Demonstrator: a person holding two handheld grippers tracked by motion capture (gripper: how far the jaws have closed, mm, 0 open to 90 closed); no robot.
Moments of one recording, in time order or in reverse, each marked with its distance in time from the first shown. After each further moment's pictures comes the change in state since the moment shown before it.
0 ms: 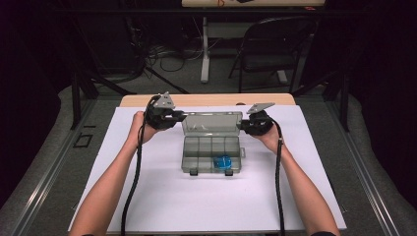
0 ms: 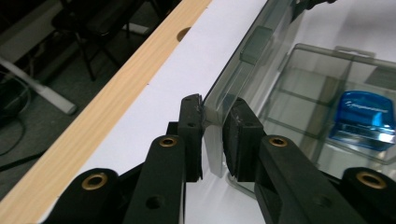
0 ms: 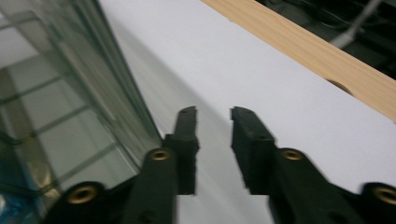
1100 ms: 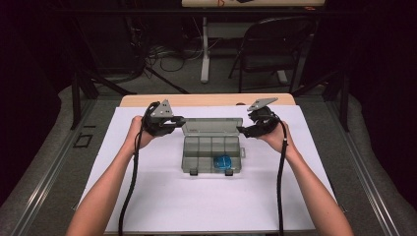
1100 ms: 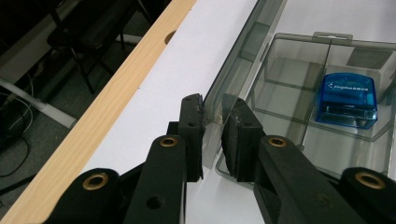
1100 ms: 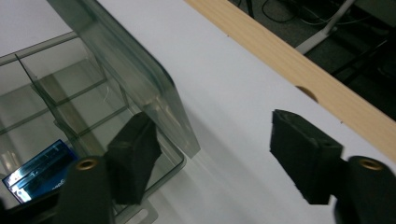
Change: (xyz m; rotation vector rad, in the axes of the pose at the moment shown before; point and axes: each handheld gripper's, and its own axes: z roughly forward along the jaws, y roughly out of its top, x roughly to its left) left arm -0.014 -0.008 -0.007 -0.007 -0.002 0.101; right arm 0.037 0.040 -0.058 0.054 -0.069 -0.056
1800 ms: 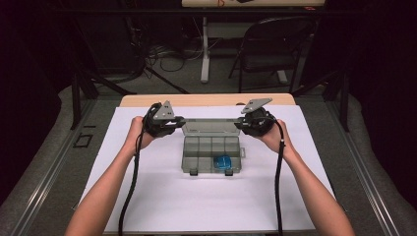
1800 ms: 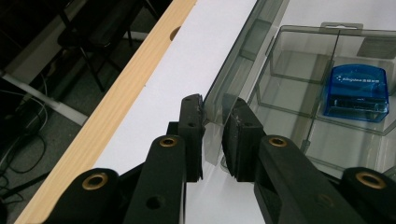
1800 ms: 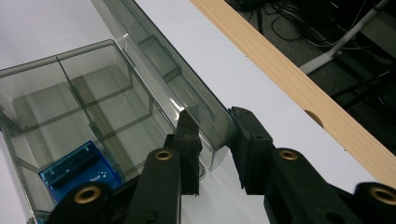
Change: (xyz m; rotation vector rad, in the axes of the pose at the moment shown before) left arm -0.008 0.002 -0.001 0.028 0.039 0.030; right arm 0.022 0.012 -0.011 -0.030 0.020 -0.099
